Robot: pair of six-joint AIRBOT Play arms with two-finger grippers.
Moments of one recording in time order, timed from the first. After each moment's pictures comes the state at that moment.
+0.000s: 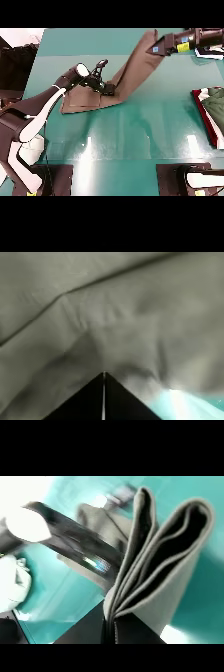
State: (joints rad) left arm -0.43 -1.87 1.62 0.89 -0.98 -1.38; right arm 0.07 -1.50 1.85 -0.66 1.41 1.28
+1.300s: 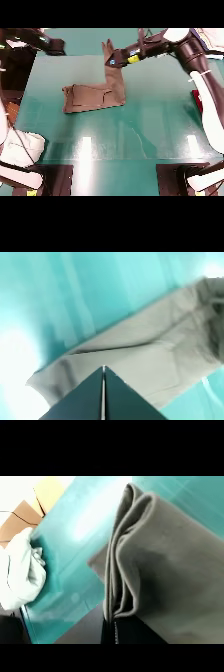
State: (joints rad) left arm -0.05 -1.64 2.09 1.23 -1.42 -1.43; right arm 0.42 -1.69 1.92 -0.71 1.18 1.27
